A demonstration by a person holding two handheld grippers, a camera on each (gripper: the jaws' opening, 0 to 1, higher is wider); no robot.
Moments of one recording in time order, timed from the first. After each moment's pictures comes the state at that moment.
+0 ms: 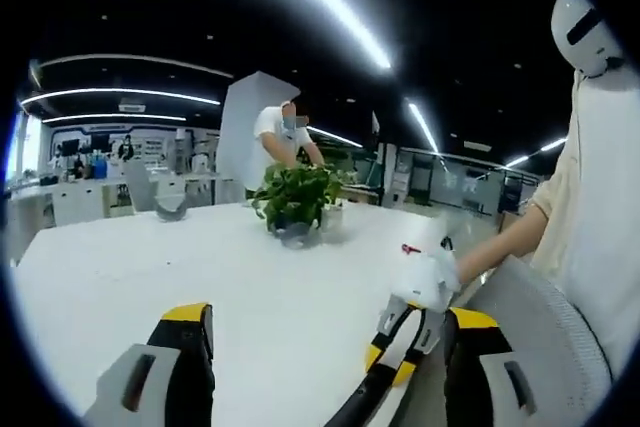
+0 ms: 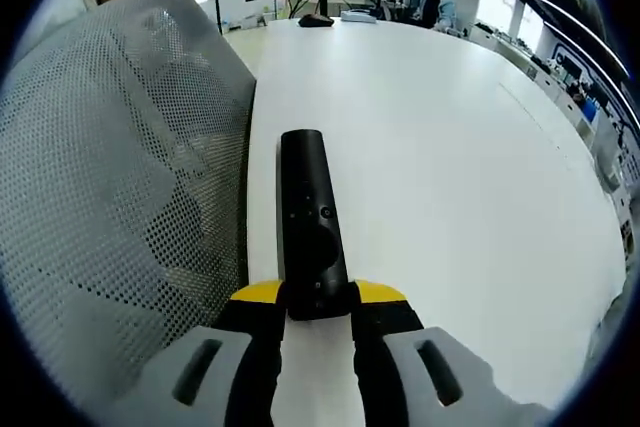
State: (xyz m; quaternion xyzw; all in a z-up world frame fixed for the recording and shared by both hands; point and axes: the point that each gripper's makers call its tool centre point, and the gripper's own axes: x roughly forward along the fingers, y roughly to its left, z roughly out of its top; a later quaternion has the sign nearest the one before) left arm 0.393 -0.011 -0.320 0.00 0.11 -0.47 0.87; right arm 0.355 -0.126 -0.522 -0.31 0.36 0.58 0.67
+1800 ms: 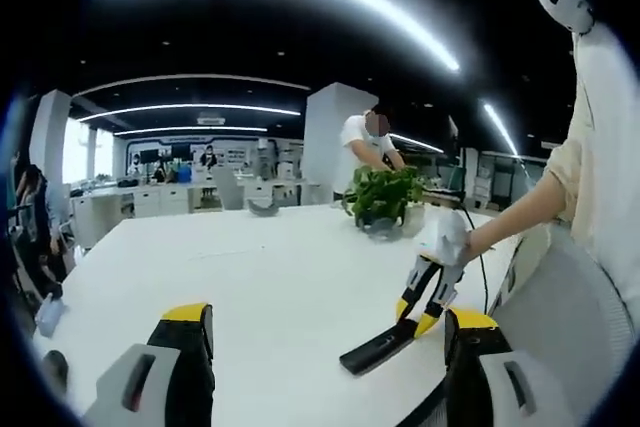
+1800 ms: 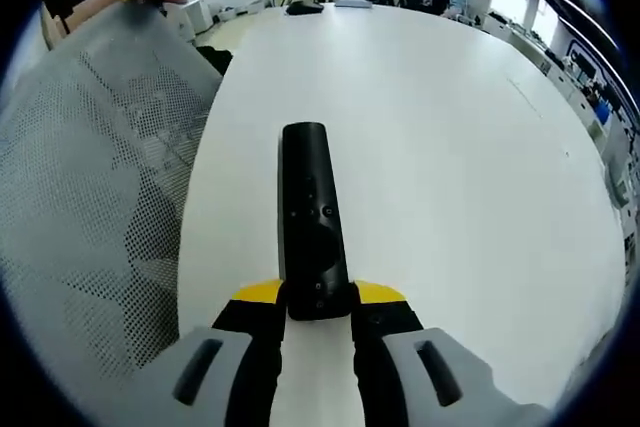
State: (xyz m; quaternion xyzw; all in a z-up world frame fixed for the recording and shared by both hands) left arm 0.378 0.073 -0.349 0.01 0.11 -0.31 0.94; right arm 0.424 -0.112 -0.521 -0.33 0.39 0.59 0.63
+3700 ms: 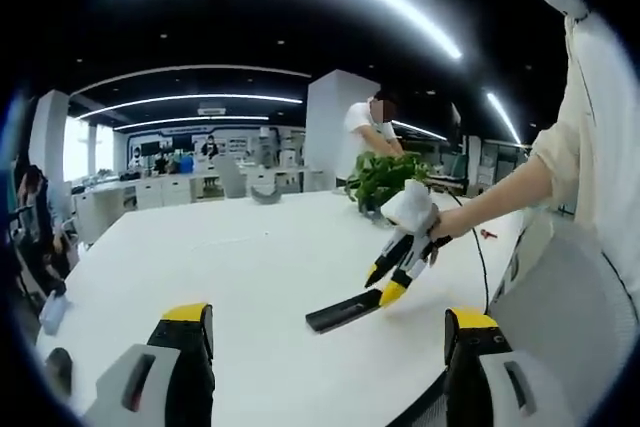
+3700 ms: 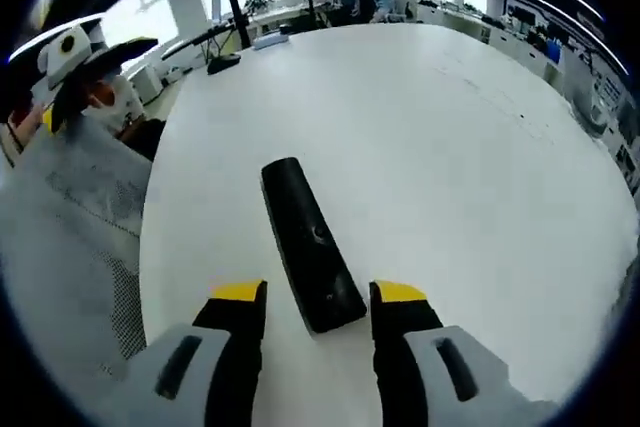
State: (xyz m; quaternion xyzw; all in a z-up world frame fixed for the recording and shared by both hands) left arm 0.378 0.074 -0.361 0.02 0.14 -0.30 0.94; right arm 0.497 -0.093 -0.494 -0.16 0.38 0.51 0.76
